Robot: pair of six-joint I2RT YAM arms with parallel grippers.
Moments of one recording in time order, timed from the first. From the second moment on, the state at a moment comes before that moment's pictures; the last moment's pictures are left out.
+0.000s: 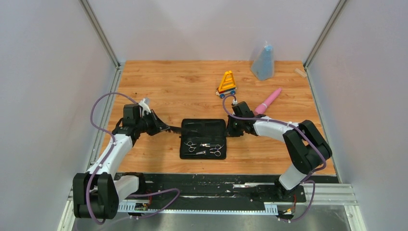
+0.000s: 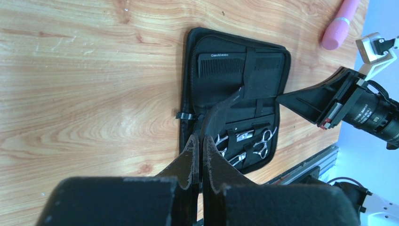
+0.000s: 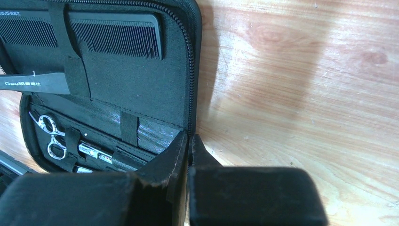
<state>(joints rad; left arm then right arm) -0.04 1.07 0.60 -0.30 0.51 -0.54 0.55 1.64 0.83 -0.17 -0.17 0.59</state>
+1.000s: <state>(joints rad) -0.30 1.38 0.67 -0.15 0.32 -0.61 0.57 1.66 0.86 -0.18 -0.19 0.56</state>
